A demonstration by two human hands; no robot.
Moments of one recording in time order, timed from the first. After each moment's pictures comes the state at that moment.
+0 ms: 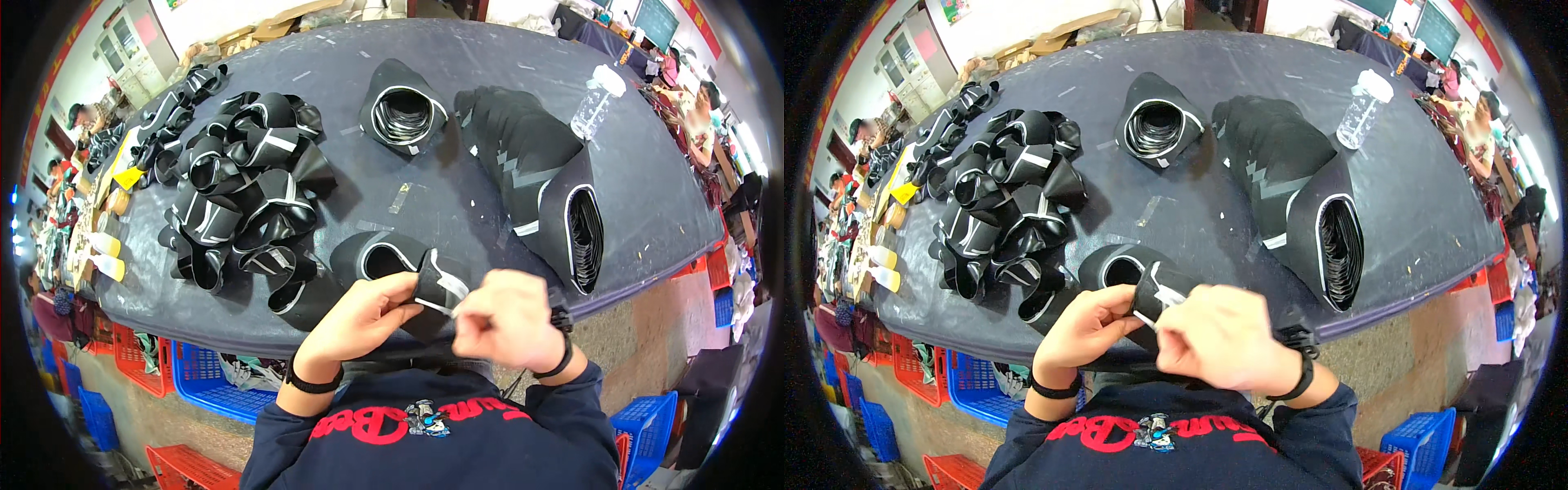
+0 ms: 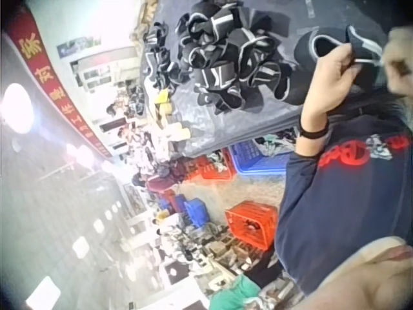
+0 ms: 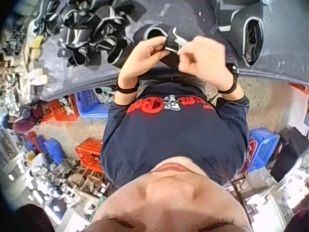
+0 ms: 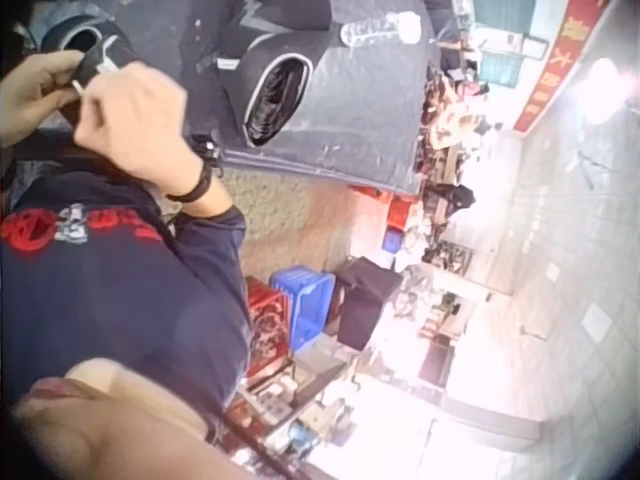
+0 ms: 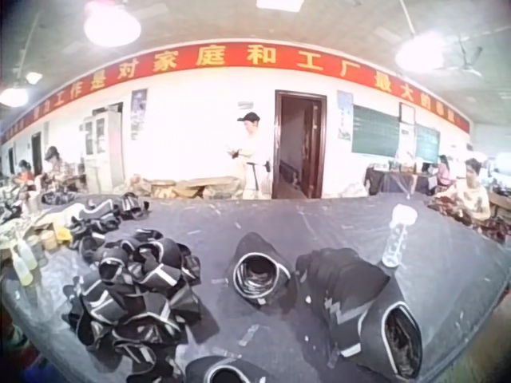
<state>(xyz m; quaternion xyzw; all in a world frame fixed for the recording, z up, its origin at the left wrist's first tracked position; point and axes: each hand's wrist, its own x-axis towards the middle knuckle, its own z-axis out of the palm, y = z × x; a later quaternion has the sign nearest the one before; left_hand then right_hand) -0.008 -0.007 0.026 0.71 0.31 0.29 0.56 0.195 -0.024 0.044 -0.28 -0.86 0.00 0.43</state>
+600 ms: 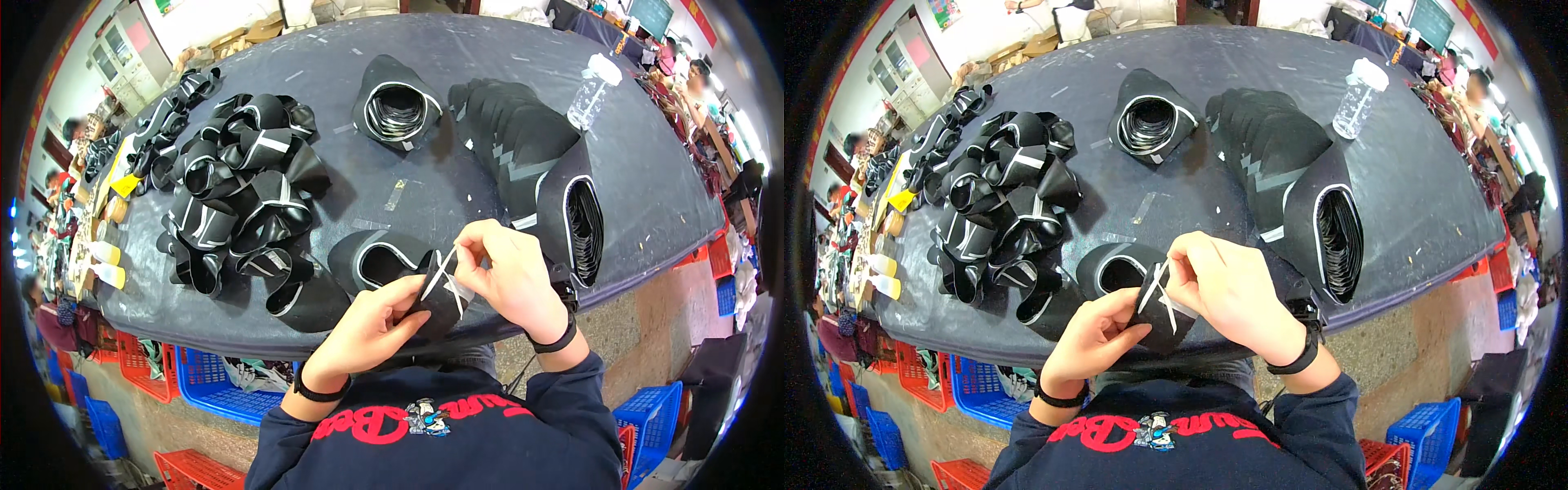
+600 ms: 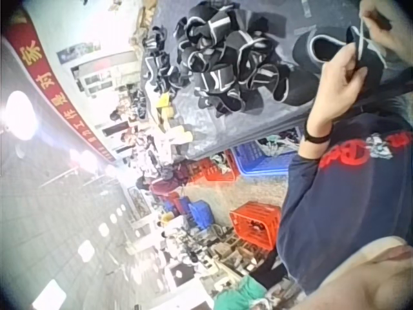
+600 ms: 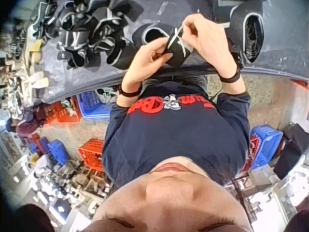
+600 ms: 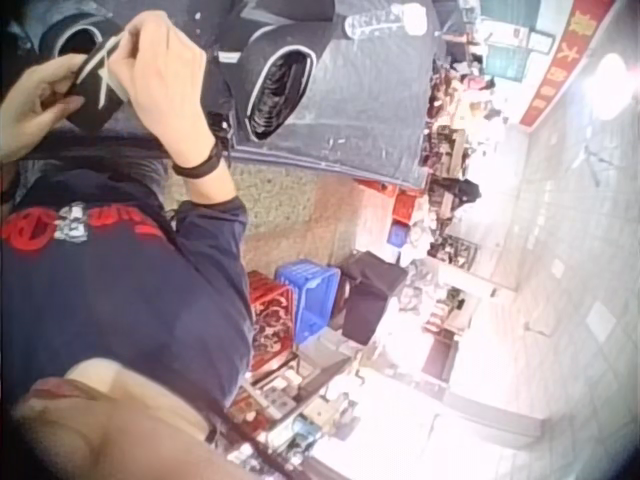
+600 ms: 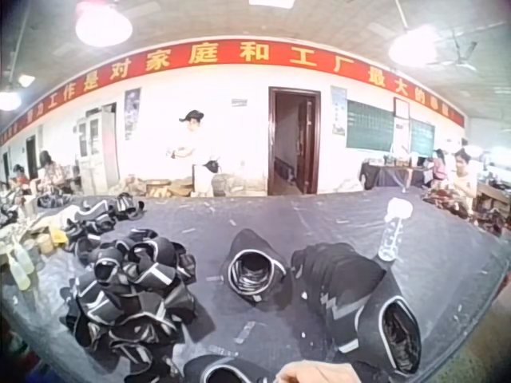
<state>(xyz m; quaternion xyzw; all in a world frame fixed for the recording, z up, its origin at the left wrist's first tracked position) 0.005 -0.020 0.005 0.67 0.33 0.35 0.57 0.204 0.006 0.033 -0.41 -0.80 0.07 0.43</state>
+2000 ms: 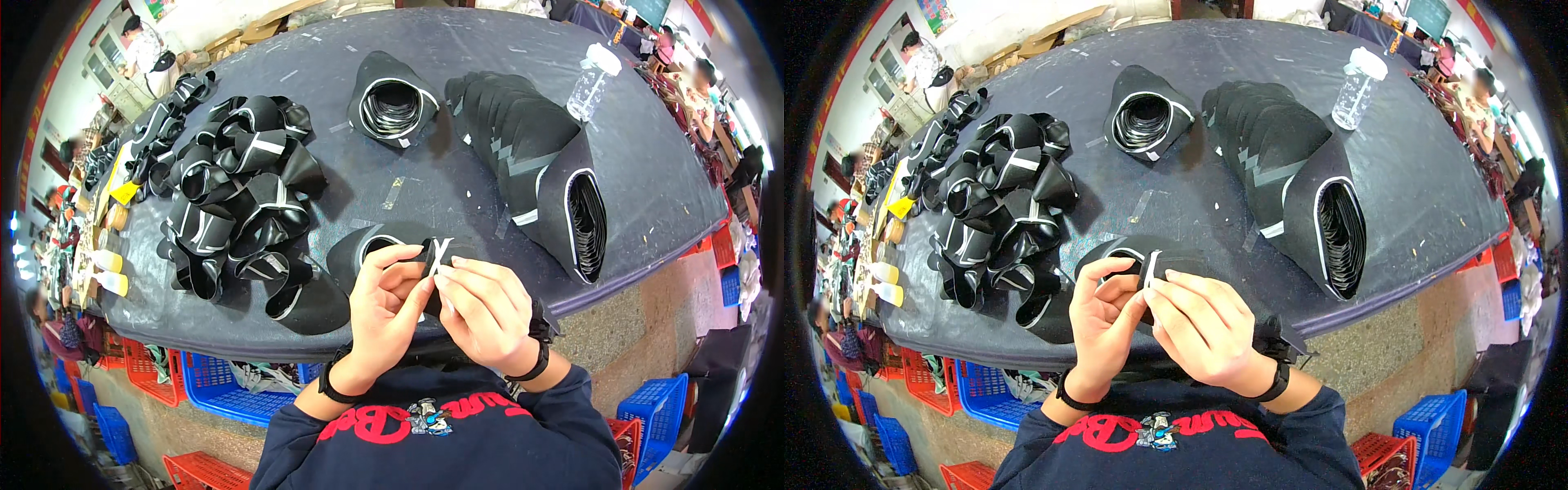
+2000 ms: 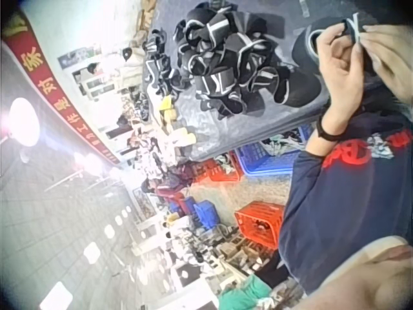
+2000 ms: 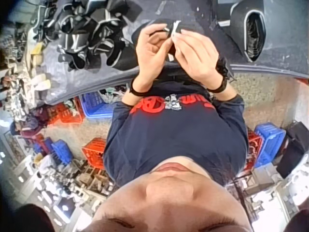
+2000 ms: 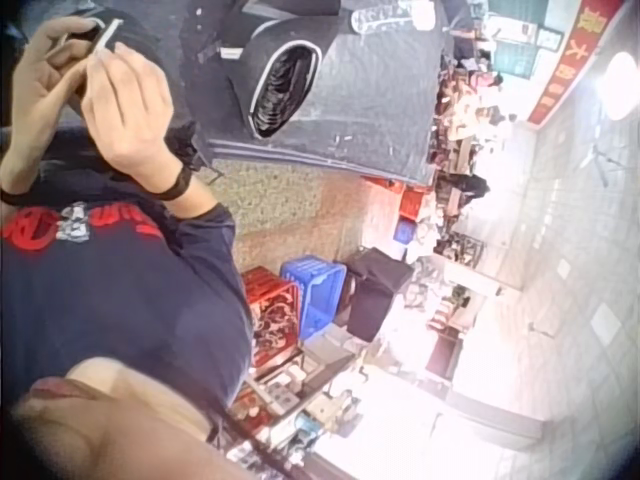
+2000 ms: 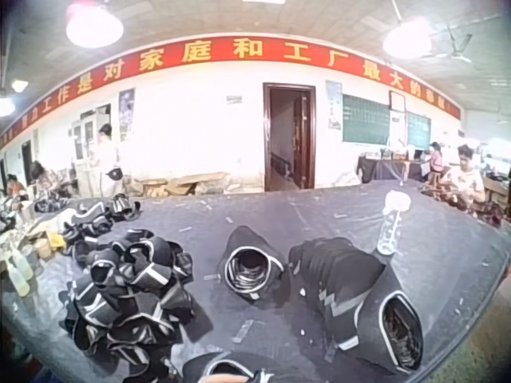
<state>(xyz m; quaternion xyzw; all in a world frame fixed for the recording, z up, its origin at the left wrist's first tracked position) 0.041 -0.020 -0.007 0.49 0.31 0.58 0.58 0.186 -0.025 0.007 -0.34 -0.79 -0.11 0.50</state>
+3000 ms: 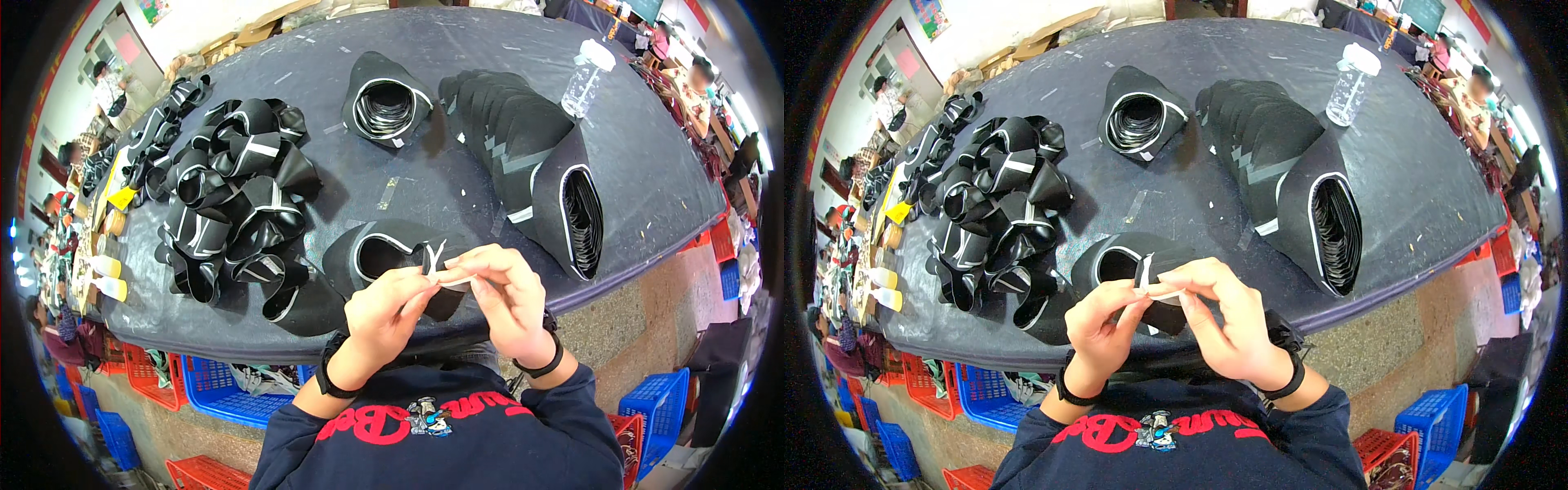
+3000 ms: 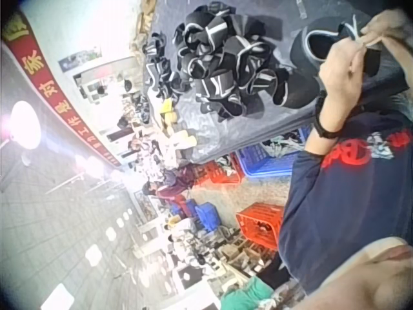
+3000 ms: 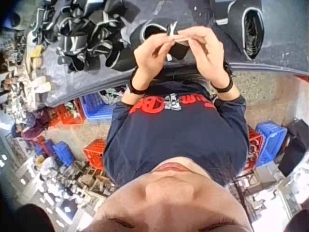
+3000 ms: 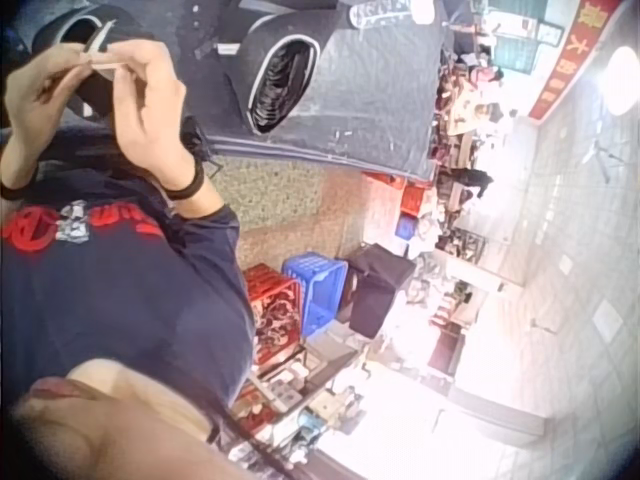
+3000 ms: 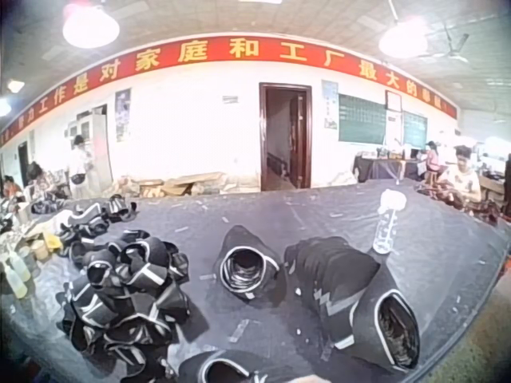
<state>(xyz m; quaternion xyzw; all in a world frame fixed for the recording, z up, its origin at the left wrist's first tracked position) 0.033 -0.010 -0.016 0.74 0.32 0.56 0.20 0.206 -0.031 0.006 -0.33 -0.65 0.38 0.57</state>
